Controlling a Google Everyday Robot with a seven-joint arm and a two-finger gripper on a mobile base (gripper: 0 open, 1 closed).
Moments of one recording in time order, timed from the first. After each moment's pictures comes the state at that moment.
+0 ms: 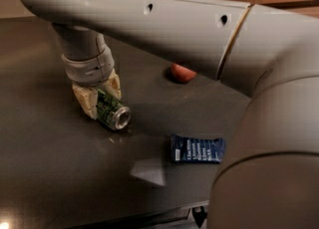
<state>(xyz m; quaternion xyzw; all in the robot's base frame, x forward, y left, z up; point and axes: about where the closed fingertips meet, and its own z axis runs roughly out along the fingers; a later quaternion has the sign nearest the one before) 0.503 0.130 0.848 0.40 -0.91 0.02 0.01</state>
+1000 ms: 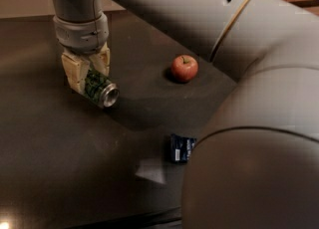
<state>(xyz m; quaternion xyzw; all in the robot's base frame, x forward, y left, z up) 0.525 0.150 0.908 0.45 -0.89 -0.05 -0.02</state>
